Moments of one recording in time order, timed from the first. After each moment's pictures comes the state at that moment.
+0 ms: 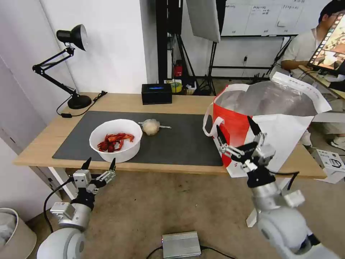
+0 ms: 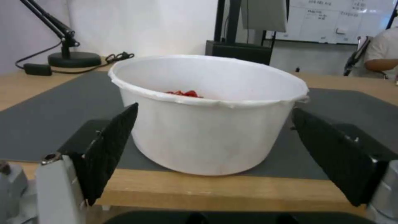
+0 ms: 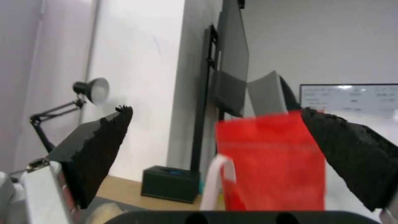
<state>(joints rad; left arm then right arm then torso) 1.56 -1.38 -0.72 -2.09 -0.33 0.03 0.14 -1.44 1.09 0.39 2.17 0.25 0.40 0.10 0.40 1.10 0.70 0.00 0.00</state>
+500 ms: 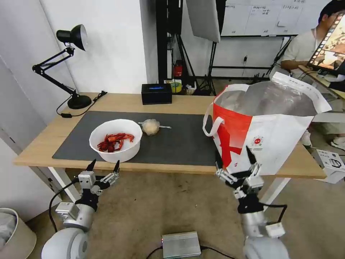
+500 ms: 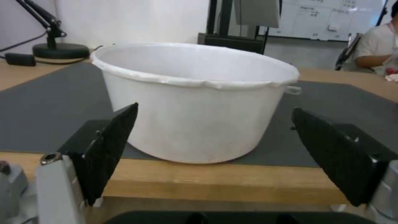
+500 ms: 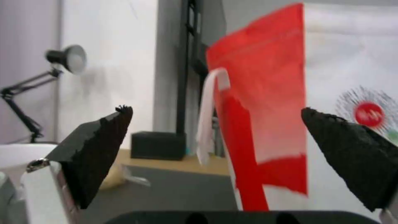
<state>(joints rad) 1.55 -1.36 -0.69 -2.05 -0.35 0.01 0.15 -1.61 1.29 0.37 2.09 0.07 0.48 0.15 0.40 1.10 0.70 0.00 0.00</state>
